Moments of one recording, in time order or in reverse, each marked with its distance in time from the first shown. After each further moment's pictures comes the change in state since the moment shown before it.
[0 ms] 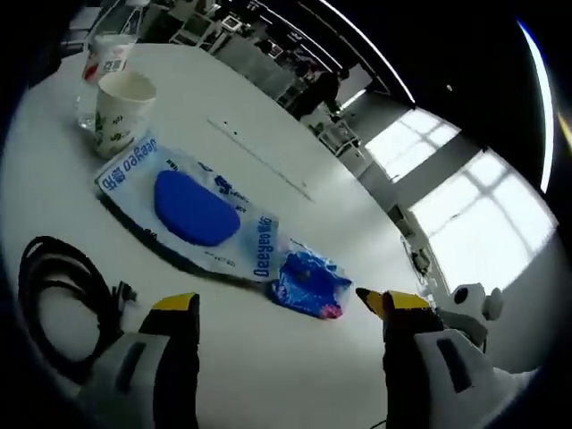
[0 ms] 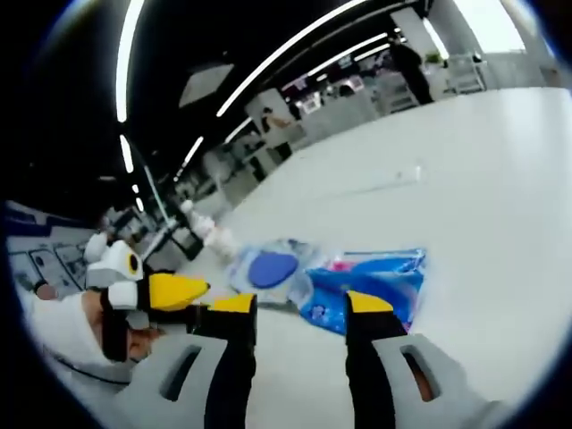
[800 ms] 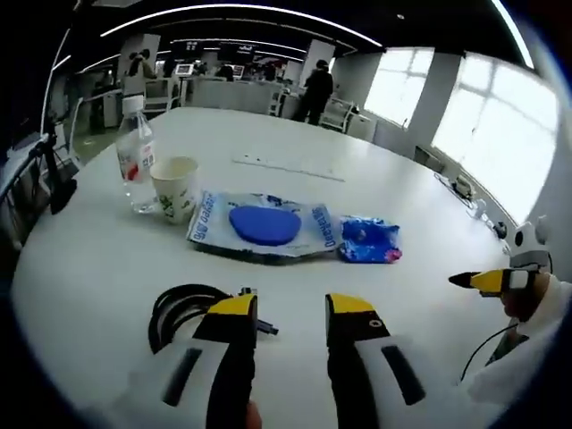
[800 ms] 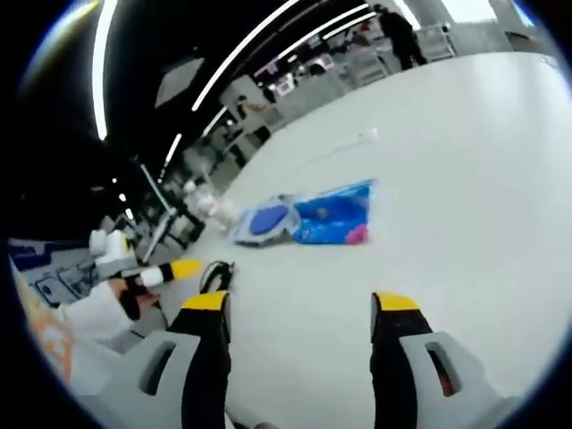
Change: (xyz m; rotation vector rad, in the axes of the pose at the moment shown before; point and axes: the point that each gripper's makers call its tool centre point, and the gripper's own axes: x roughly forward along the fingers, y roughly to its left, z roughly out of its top) left arm -0.071 0.049 0.002 0.346 0.016 0.157; right arm -0.087 0.003 -0.053 0.177 0.075 -0.064
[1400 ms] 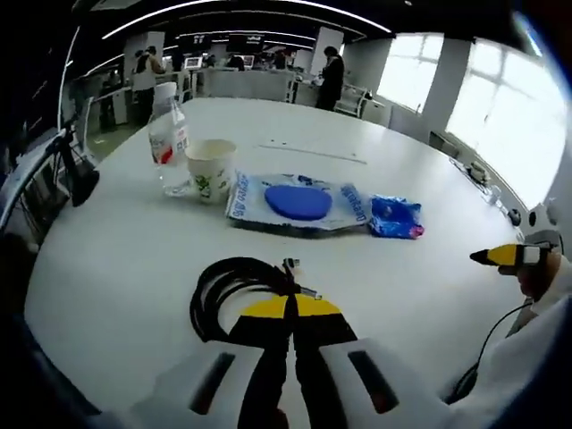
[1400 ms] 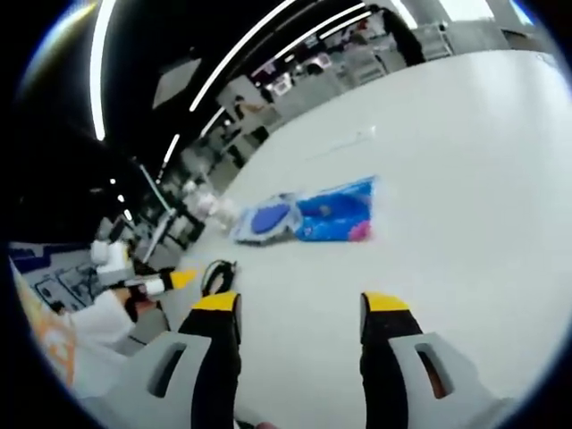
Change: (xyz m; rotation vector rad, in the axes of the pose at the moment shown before) left arm -0.027 0.037 -0.024 0.065 0.079 0.096; right arm 0.000 0.005 -0.004 0.003 0.014 -0.012
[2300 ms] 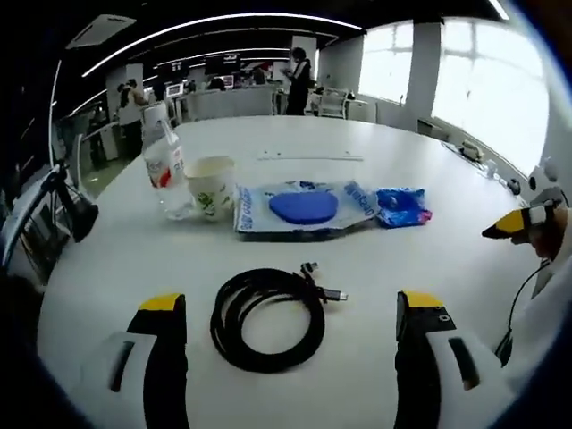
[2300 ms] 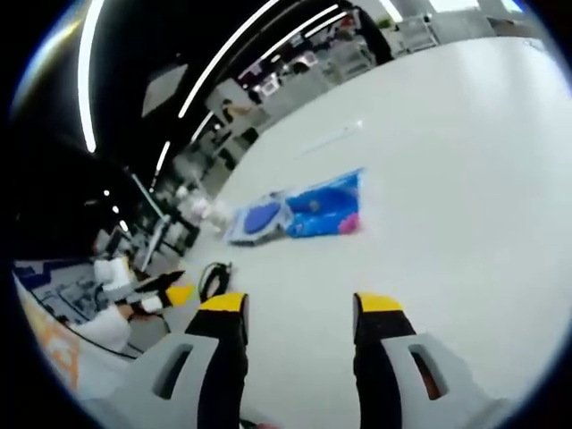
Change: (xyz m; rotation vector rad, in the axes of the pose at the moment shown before) left arm 0.020 0.010 -0.007 0.164 -0.029 -0.015; right arm -0.003 -0.010 -0.004 0.070 0.002 -0.022
